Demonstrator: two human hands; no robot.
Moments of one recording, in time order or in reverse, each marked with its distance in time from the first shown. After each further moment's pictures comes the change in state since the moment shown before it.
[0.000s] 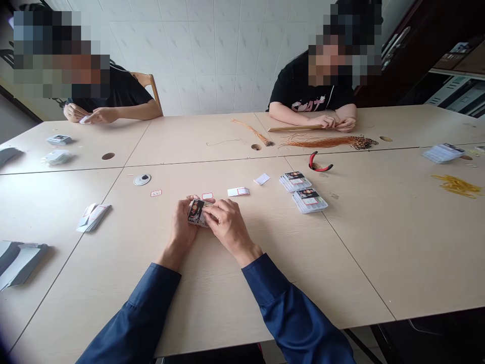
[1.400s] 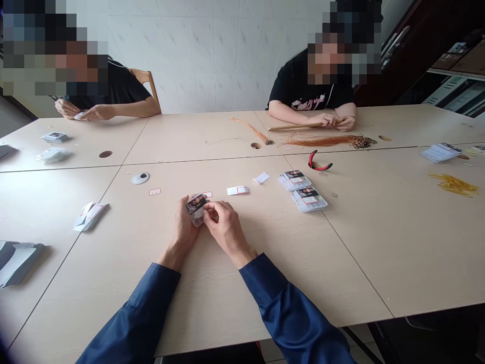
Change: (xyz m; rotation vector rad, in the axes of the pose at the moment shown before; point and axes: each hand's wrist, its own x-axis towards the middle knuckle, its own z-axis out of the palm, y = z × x) left_hand -0.001 -0.008 0.003 0.090 0.109 0.005; right_hand -0.004 -0.013 0.008 0.218 0.104 0.219
